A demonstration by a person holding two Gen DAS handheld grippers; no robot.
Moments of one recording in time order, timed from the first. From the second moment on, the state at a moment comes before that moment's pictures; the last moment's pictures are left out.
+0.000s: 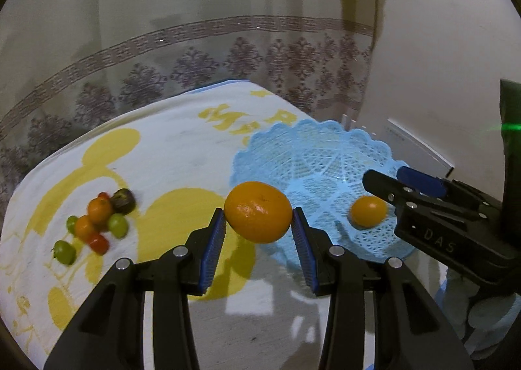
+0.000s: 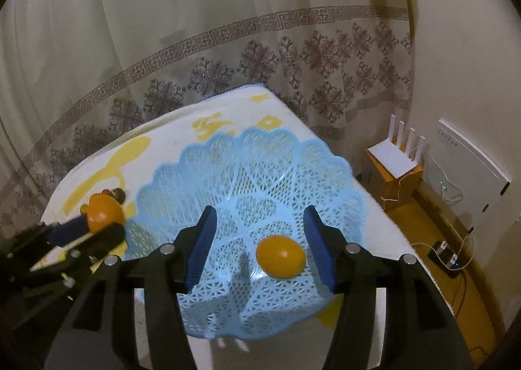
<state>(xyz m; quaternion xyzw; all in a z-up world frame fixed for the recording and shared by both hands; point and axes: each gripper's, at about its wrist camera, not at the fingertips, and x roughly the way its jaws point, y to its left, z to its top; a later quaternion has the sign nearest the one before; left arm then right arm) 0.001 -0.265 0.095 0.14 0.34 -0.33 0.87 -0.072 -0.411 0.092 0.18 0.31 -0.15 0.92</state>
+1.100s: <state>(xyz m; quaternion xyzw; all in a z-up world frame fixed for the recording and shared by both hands) 0.016 -0.242 0.097 0.10 0.36 -0.29 0.88 -0.091 -0.418 0.115 0.21 0.26 -0.15 0.93</state>
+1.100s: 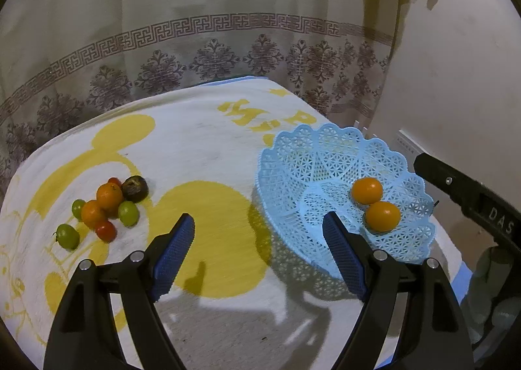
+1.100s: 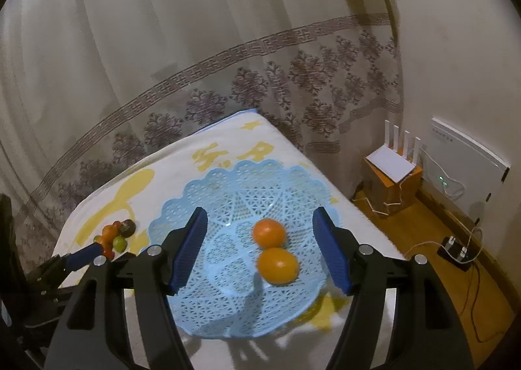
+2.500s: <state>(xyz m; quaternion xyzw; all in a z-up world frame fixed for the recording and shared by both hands) 0.088 -0.070 0.105 0.02 0.36 -0.14 0.92 -0.020 -0.258 0.108 0.09 0.32 -0.01 0.94</state>
